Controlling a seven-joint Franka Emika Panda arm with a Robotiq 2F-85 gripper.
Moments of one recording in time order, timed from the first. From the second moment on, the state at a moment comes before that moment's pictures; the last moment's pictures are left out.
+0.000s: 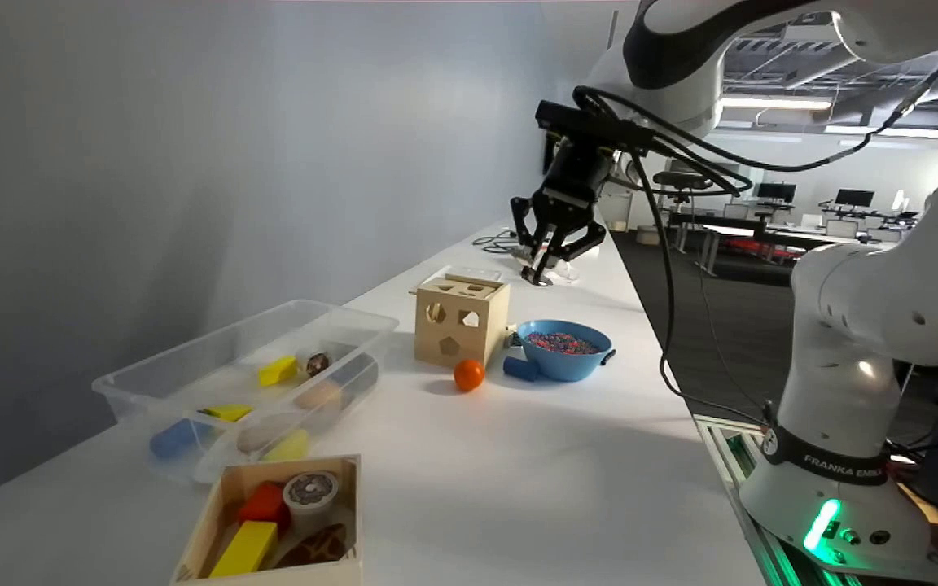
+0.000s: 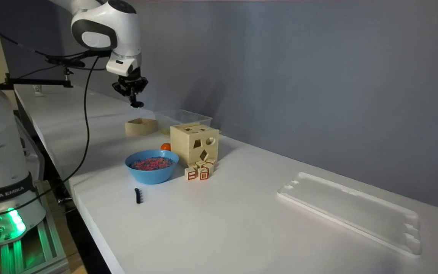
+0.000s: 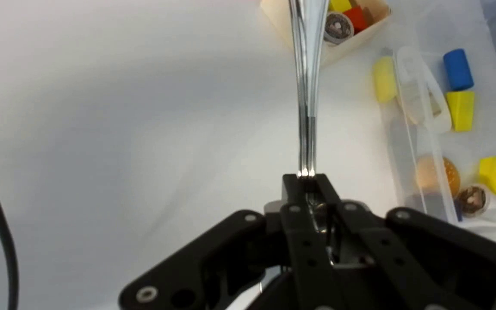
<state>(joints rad) -0.02 -0.65 -0.07 -2.65 0.63 2.15 1.25</state>
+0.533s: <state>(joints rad) -0.12 -0.65 -0.11 -2.67 0.63 2.12 1.23</state>
